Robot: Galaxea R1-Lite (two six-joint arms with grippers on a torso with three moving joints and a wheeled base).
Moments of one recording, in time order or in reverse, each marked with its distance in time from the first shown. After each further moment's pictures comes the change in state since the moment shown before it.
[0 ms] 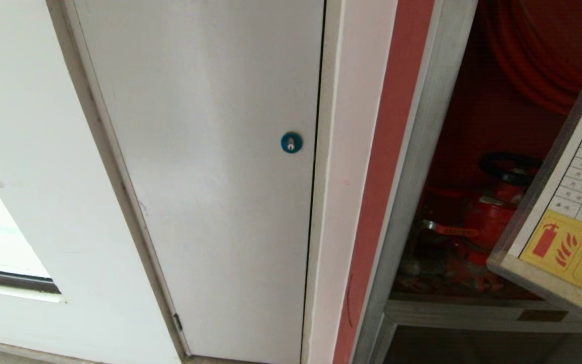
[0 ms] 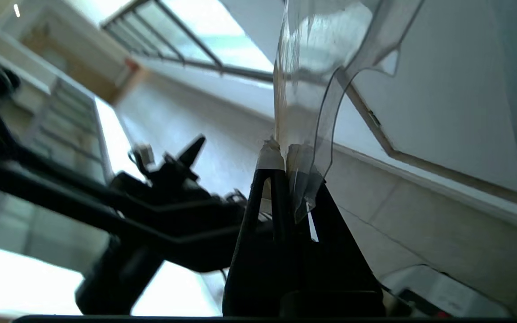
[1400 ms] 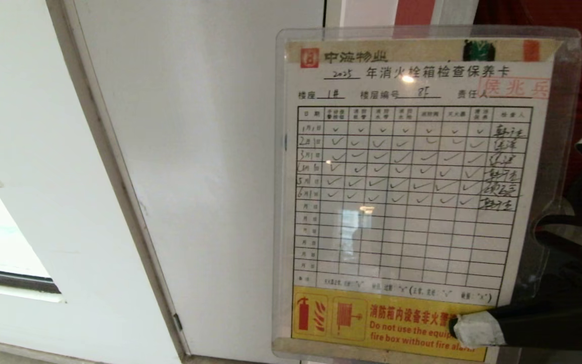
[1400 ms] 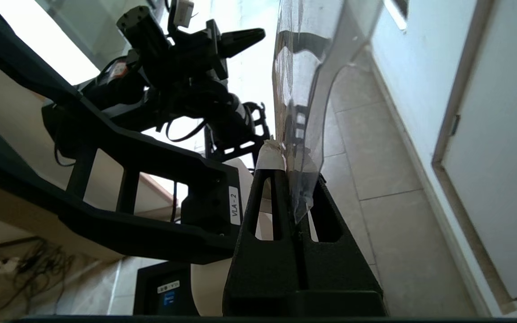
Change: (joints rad) left arm 0.000 0.000 0.000 0.000 0.000 0.000; right arm 0.461 0.524 0.050 -0.389 0.109 -0.516
